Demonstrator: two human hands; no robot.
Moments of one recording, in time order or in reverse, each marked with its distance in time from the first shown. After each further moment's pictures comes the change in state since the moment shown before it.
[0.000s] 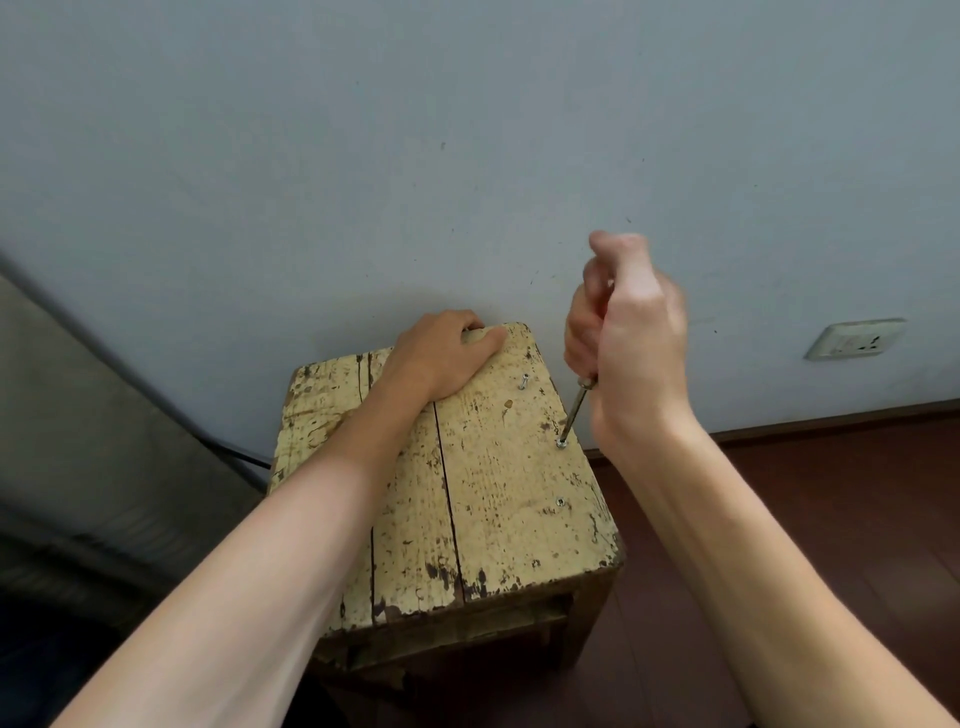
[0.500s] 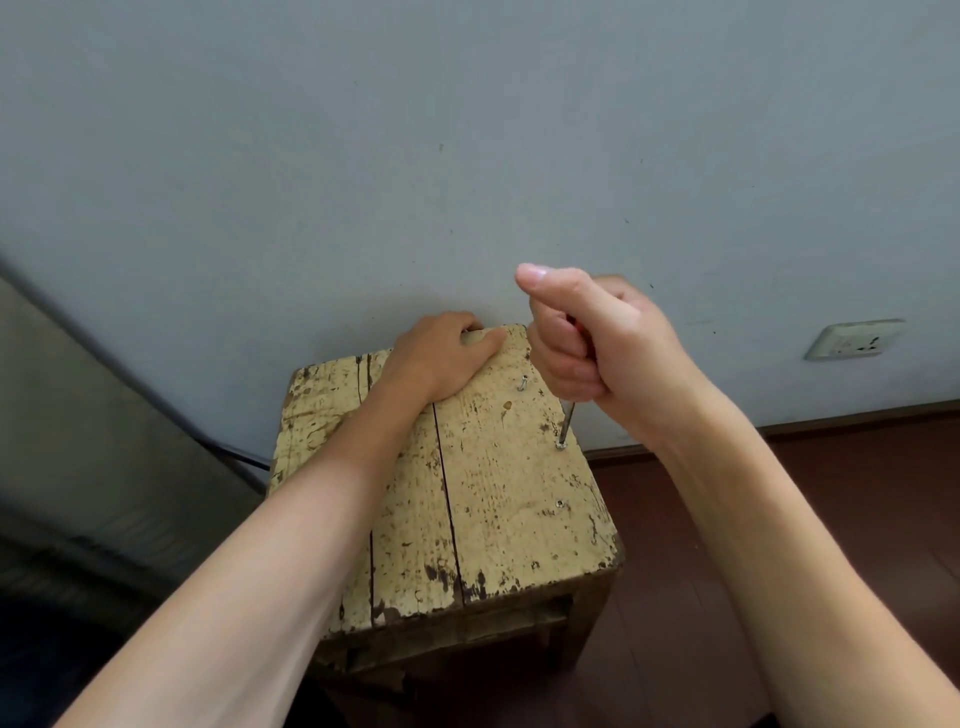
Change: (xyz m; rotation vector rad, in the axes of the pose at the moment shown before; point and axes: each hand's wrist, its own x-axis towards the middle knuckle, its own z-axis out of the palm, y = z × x) left_hand -0.005 0.007 -0.006 0.016 -0.017 -0.010; right_hand 0.006 -0.013 -0.013 -0.195 -0.588 0.077
